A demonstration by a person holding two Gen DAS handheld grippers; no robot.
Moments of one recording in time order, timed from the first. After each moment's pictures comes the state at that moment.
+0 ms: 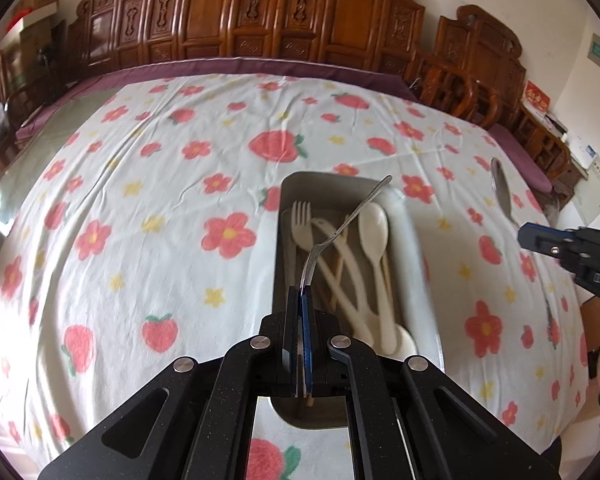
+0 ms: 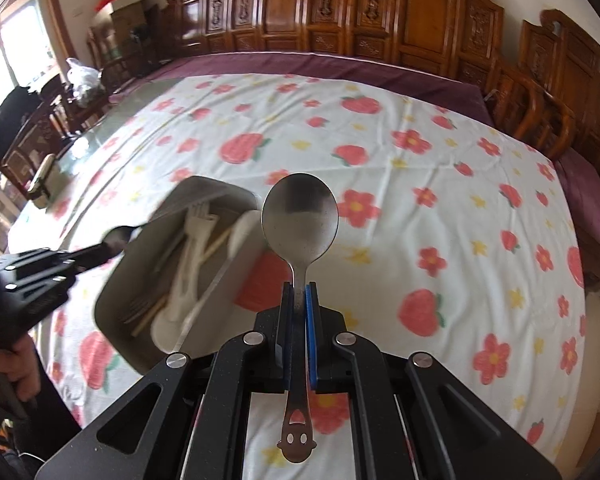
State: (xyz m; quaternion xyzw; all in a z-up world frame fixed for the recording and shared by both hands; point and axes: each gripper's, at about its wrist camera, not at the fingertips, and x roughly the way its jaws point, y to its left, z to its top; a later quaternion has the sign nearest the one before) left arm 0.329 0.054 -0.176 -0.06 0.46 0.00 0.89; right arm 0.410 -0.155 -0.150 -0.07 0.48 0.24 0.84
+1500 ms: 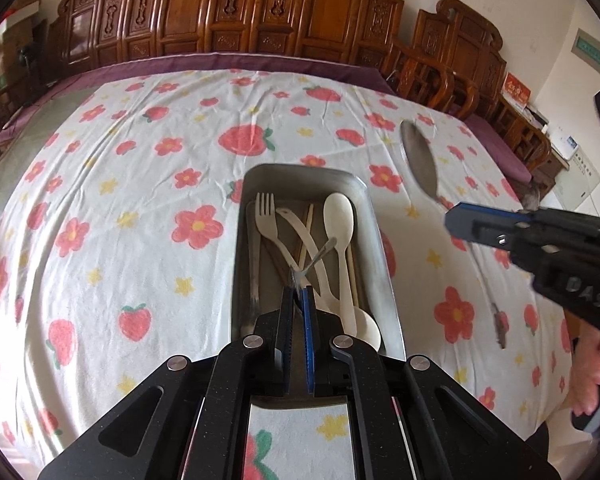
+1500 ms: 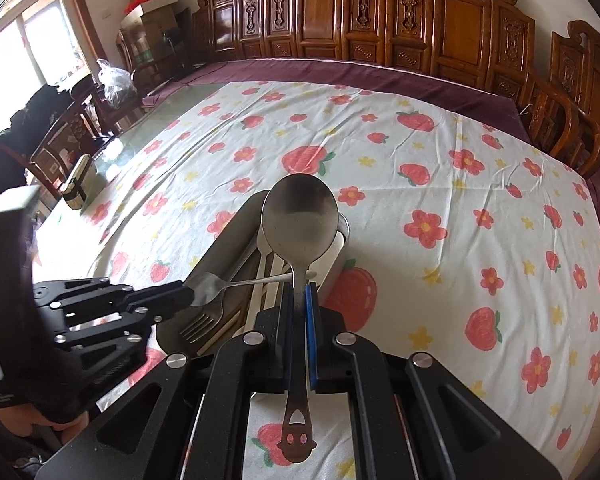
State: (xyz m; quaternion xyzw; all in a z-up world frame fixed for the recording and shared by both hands) left arm 0.318 0.038 -0.164 -0.07 0.47 -0.05 0.88; right arm 0.395 -0.105 -0.138 -0.05 0.47 0.28 0.84
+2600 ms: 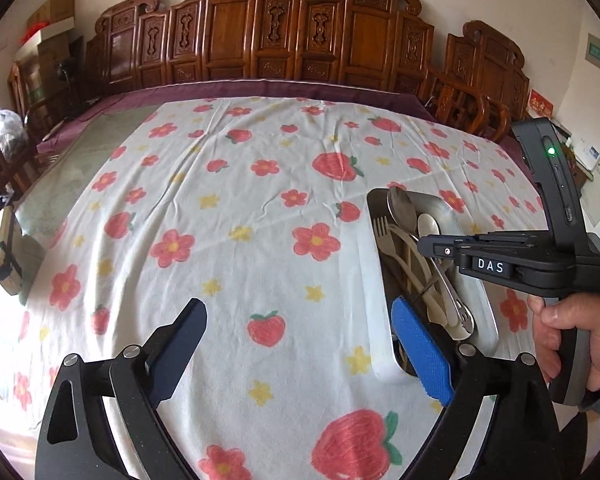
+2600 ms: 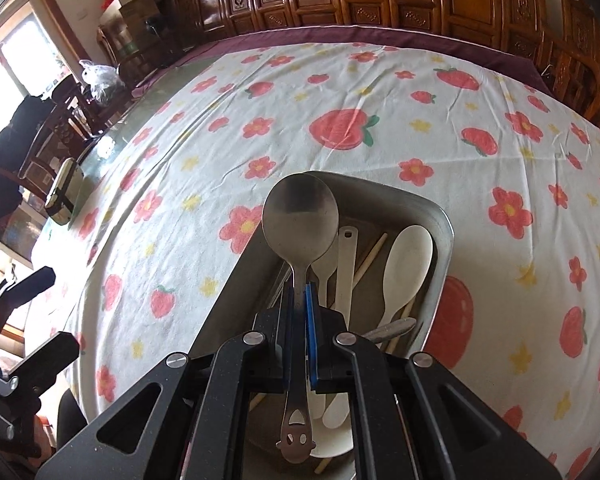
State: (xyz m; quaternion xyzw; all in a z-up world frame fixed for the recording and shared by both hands) left arm 0.288 0.131 -0.152 -0.04 0.43 0.01 0.90; right arm 0.433 -0.022 -0.204 -0.02 0.52 0.27 0.81
